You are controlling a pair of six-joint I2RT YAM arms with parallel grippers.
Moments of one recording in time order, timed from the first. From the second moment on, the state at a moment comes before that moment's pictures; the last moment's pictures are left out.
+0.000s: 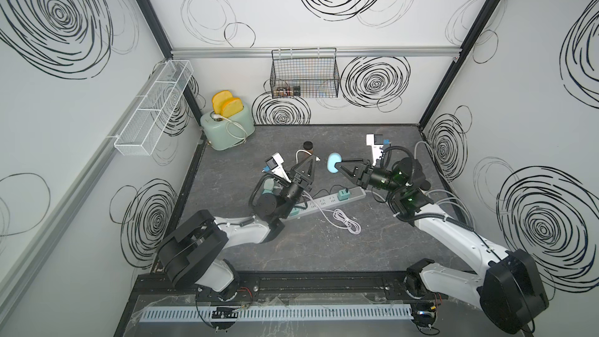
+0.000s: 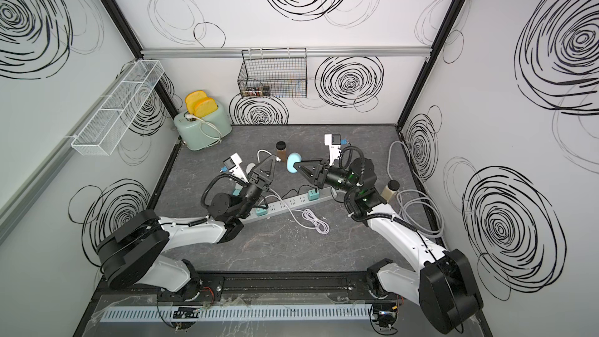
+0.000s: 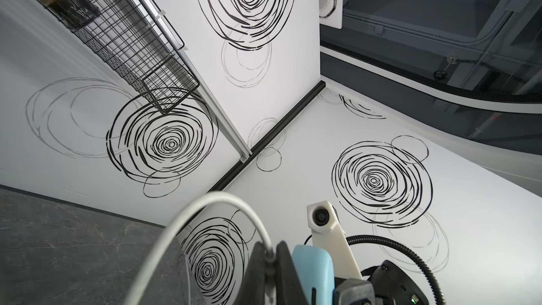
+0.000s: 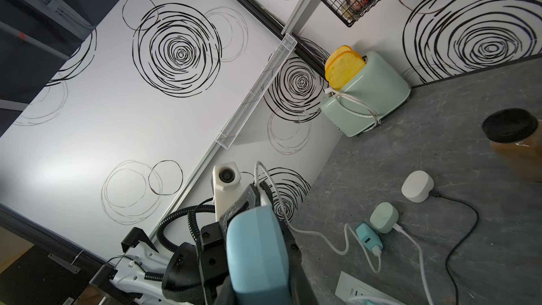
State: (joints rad) left arm -0.77 1.48 0.54 1.46 -0.13 -0.87; right arm 0.43 1.14 0.70 0.61 -0.77 0.80
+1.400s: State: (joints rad) left arm -0.76 1.44 0.69 1.47 -0.21 -1.04; right arm 0.36 1.32 0.80 0.92 -0.86 0.95
